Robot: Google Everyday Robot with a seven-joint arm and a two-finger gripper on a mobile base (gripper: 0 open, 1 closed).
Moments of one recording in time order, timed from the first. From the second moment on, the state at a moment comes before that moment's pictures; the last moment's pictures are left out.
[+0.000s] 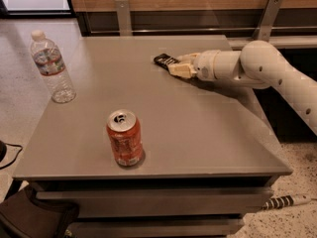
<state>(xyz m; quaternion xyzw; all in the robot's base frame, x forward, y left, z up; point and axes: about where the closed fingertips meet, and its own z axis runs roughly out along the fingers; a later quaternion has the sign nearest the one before) 0.739 -0.080 0.825 -0.37 0.73 0.25 0.52</state>
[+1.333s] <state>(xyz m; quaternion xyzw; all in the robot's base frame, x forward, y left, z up) 0.663 -0.037 0.930 -0.52 0.68 0.21 0.47</state>
